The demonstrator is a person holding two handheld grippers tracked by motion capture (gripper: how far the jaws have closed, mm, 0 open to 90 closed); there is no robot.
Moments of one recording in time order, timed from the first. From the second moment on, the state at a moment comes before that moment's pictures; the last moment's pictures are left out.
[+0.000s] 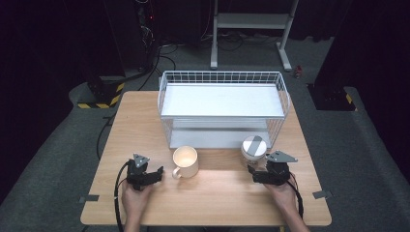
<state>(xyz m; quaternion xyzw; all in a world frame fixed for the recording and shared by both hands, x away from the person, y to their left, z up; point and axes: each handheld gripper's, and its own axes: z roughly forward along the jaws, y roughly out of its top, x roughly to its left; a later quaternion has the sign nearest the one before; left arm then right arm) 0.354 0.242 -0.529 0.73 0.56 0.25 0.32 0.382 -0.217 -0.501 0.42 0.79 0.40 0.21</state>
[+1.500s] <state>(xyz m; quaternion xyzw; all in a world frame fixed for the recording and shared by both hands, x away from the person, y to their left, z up) 0.354 0.243 -0.528 0.73 0.56 0.25 0.32 0.408 -0.195 -0.495 0.42 0.77 0.40 0.24</state>
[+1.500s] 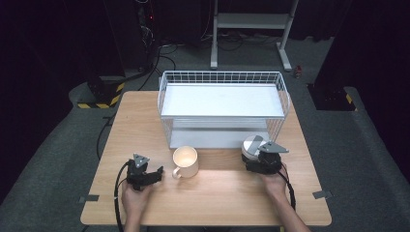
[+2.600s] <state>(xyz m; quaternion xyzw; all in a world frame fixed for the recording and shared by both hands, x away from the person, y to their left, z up) 0.354 0.243 -0.528 0.73 0.56 0.25 0.32 0.437 -0.178 -0.478 0.44 0.75 0.43 0.22</state>
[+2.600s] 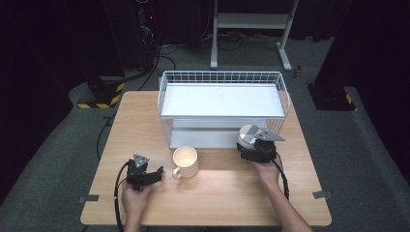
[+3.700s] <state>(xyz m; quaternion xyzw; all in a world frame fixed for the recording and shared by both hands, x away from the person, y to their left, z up) 0.354 0.243 -0.528 0.73 0.56 0.25 0.32 0.464 -0.175 -0.486 0.45 0.74 0.42 0.26</state>
